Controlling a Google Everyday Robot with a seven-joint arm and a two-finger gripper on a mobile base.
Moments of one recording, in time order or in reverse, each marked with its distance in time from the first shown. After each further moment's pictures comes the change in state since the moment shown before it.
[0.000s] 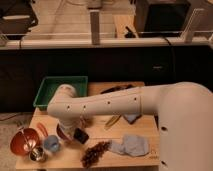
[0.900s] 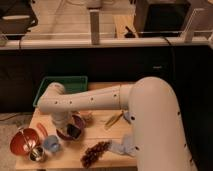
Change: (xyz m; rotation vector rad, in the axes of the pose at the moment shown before) arm 0.052 0.006 0.032 -0.005 -0.051 -0.022
